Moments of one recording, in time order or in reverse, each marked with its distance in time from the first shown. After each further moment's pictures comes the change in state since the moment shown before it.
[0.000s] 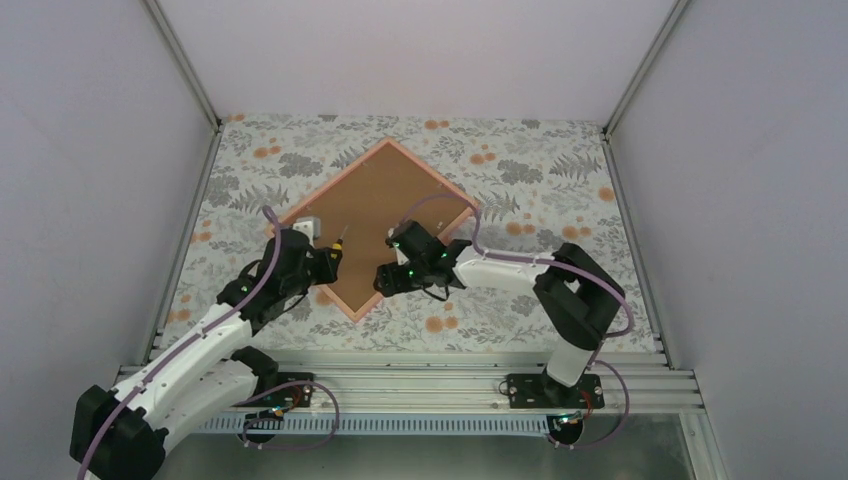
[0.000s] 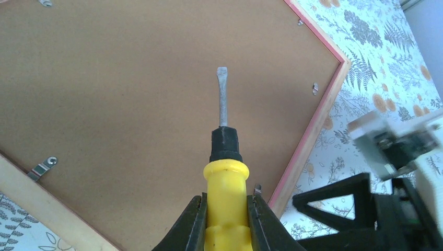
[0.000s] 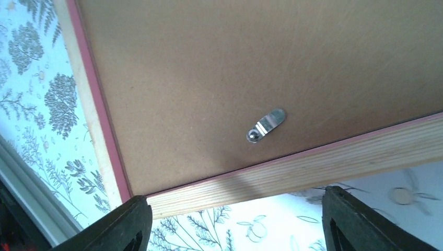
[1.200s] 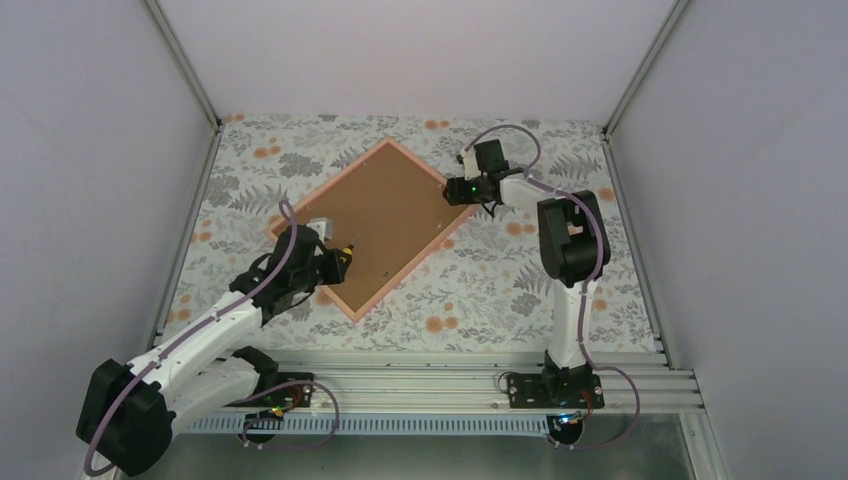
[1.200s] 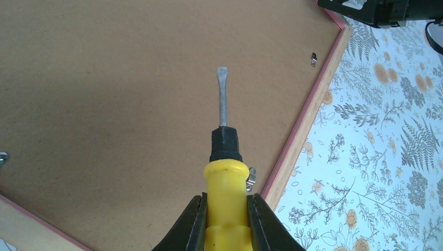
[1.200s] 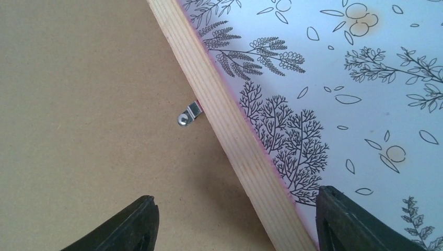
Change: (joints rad) left arm 0.000 0.103 0.007 0.034 0.083 0.027; right arm -0.637 0.343 0.422 -0.035 -0.064 -0.495
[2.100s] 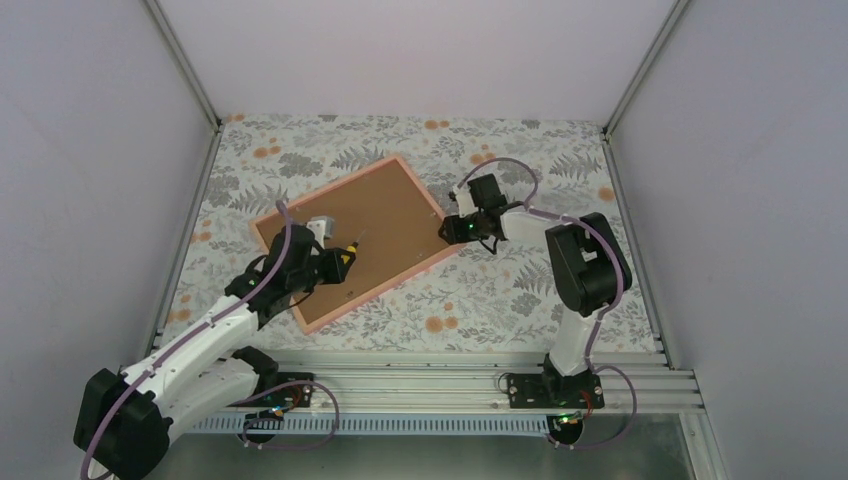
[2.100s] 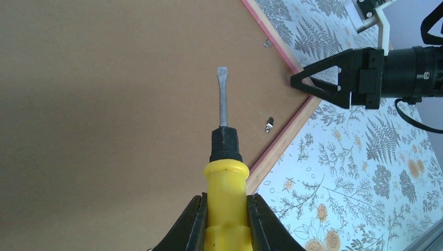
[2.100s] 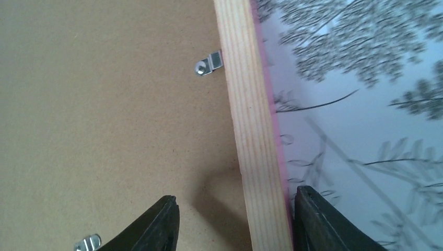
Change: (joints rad) left arm 0.000 -0.039 -0.001 0.026 0.063 0.000; right arm 0.093 -0.234 -0.378 0.072 -0.056 0.026
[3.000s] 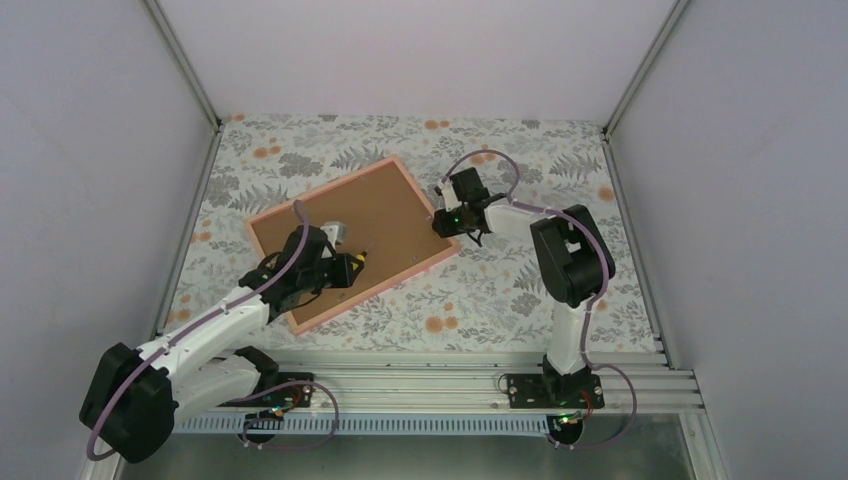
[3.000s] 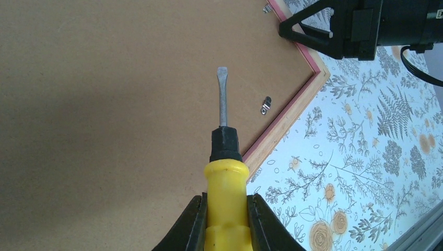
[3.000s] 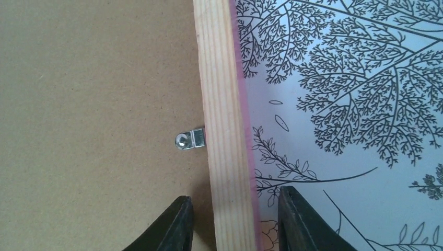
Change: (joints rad) left arm -0.036 0.106 0.000 0.023 0.034 -0.001; right arm 0.073 0.086 0.120 -0.032 0.130 -0.023
